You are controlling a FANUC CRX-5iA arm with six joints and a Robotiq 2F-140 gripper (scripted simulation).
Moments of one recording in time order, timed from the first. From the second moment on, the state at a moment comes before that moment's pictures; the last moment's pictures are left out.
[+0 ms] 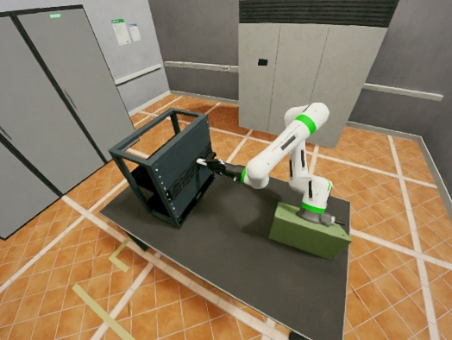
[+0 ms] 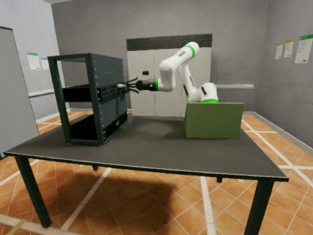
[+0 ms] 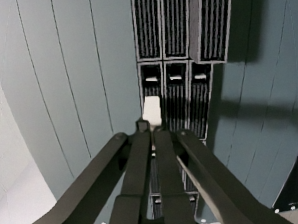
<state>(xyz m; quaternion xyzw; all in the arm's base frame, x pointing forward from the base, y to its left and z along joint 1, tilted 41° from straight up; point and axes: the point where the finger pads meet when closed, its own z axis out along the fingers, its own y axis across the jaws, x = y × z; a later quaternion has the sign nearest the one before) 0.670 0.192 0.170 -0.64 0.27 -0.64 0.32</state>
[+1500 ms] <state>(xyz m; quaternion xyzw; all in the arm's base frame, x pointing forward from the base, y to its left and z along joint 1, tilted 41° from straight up) 0.651 0.191 0.169 -0.64 0.27 -0.64 0.32</state>
